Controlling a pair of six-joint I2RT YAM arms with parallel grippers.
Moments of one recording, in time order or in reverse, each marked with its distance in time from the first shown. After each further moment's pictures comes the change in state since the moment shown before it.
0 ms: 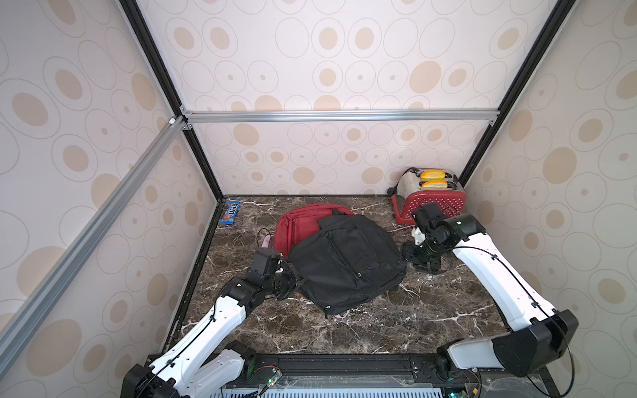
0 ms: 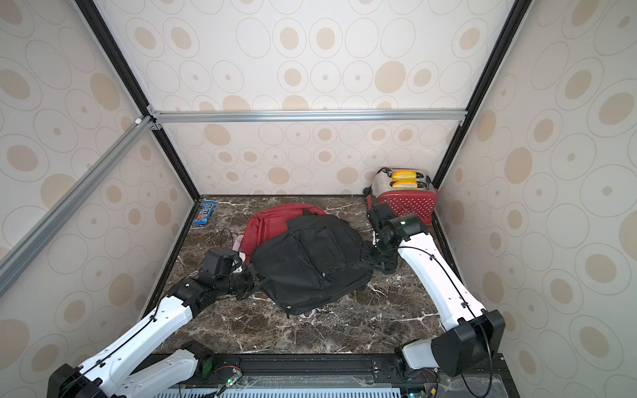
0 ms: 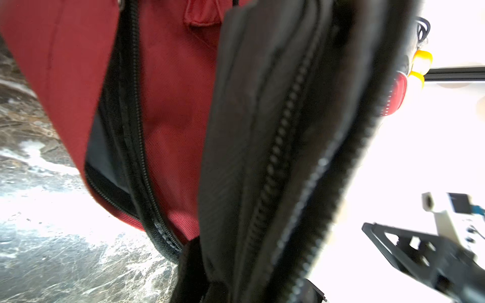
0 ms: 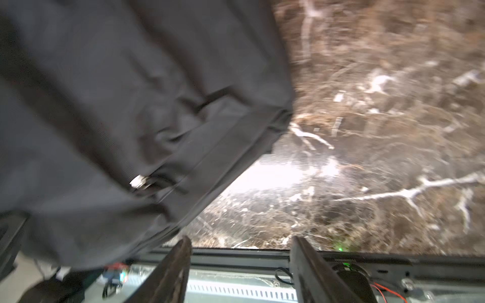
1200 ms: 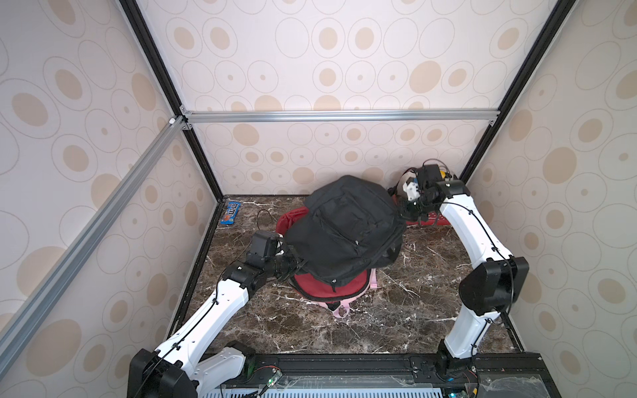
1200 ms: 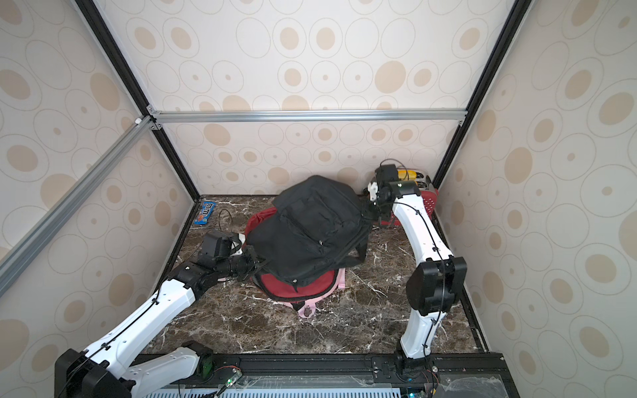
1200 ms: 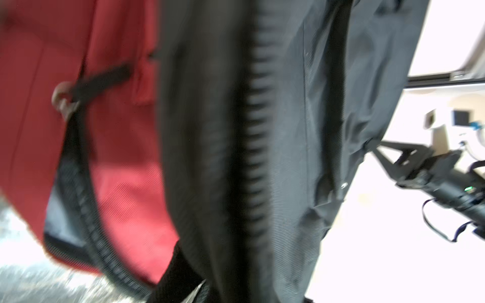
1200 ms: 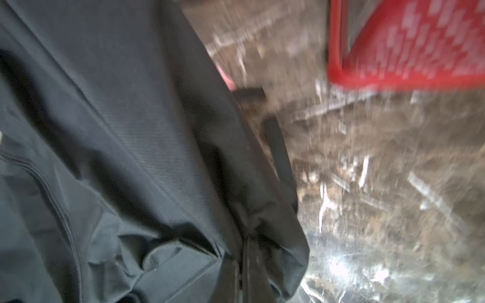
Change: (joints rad) left arm 0.039 0.129 0.206 0.016 -0.003 0.095; right arm -0.126 0.499 0.634 0.236 -0.157 -0.309
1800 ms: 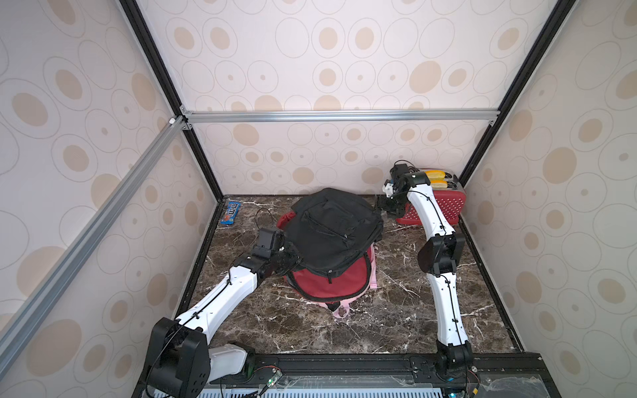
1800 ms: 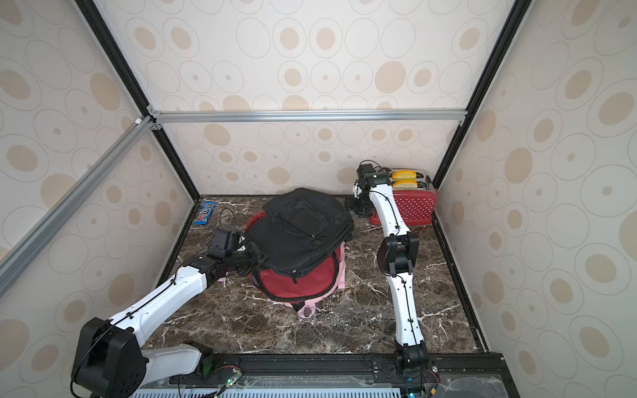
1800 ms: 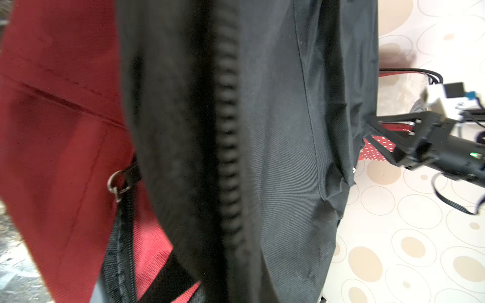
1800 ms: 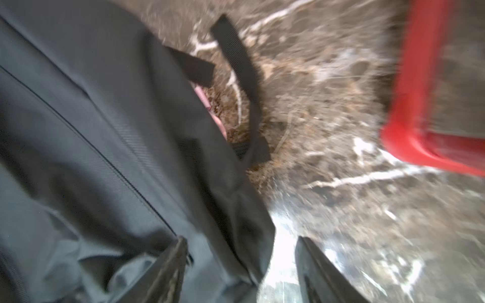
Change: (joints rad) left arm 0.041 0.140 -0.037 0.060 -0.104 0.037; right arm -0.002 0.566 0.602 -0.256 0.011 -0.037
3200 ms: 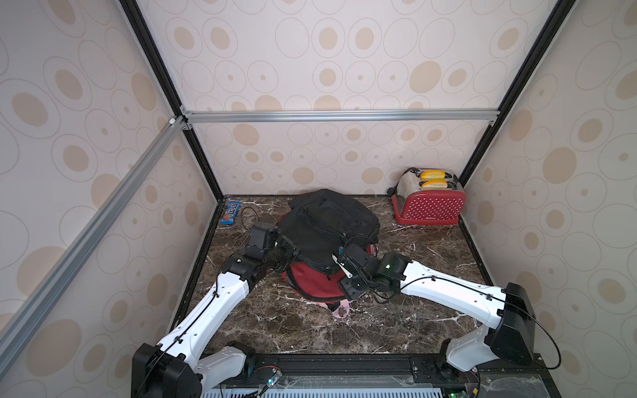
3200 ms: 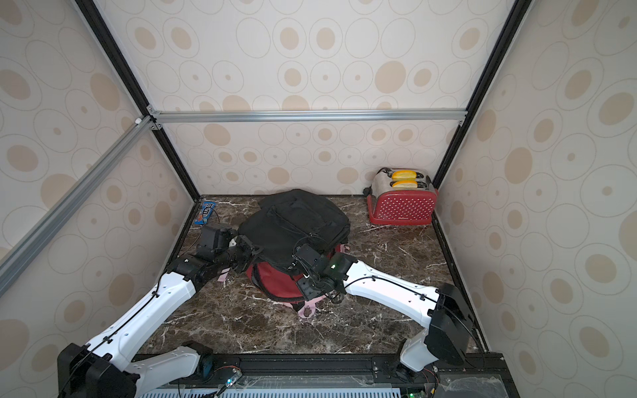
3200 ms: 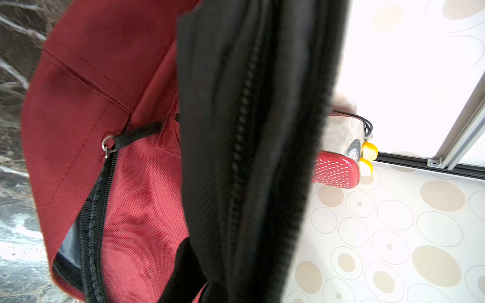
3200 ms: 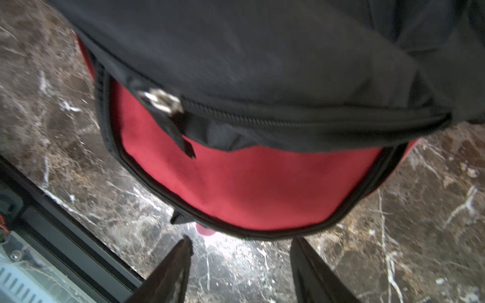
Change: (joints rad) left arm -0.007 -0.105 0.089 -0.081 -0.057 -0.260; right arm 0.834 -0.971 -1.413 0.576 0.374 0.082
